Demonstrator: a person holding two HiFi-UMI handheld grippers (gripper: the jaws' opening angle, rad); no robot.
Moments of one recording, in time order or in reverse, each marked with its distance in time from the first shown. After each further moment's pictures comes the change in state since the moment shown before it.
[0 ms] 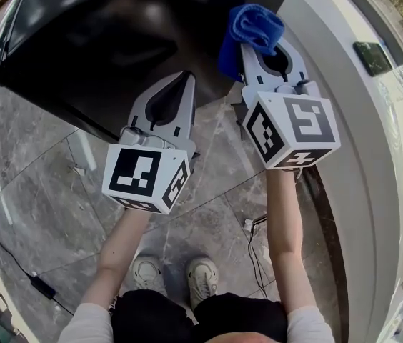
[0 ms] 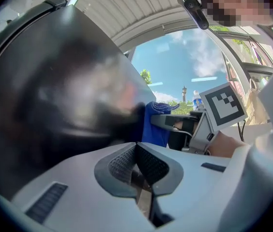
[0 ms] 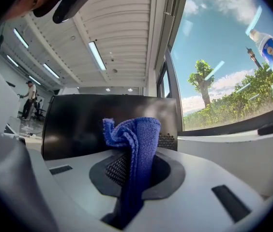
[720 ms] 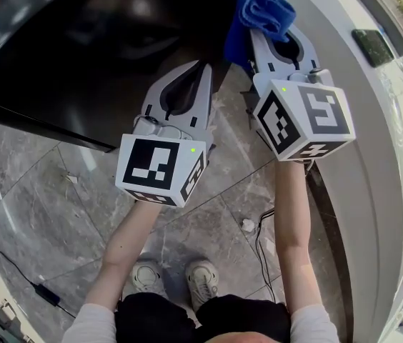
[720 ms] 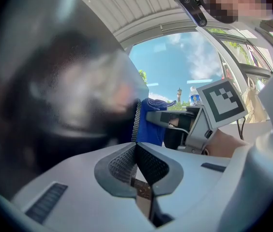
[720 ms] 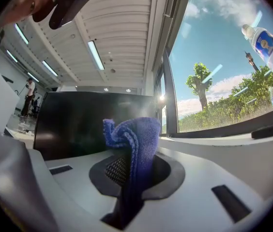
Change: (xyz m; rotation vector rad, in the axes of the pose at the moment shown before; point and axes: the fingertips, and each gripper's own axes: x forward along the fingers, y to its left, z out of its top) left arm 0.049 -0.029 -0.016 -0.007 -0.009 -0.067; right arm 0.004 -0.045 -0.007 -0.019 -0.011 -0.037
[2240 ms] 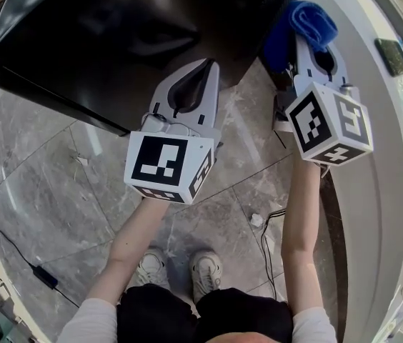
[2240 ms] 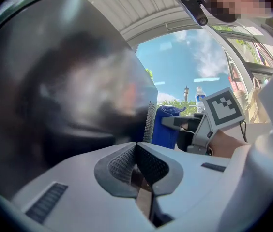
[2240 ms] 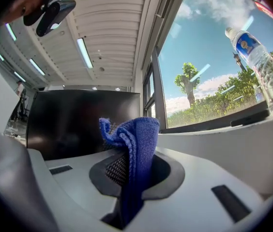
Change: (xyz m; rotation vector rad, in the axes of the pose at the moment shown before) left arm -0.028 0.027 -0.006 -0.029 0.022 0.082; right arm -0.011 -0.020 -0.014 0.071 0.016 -0.124
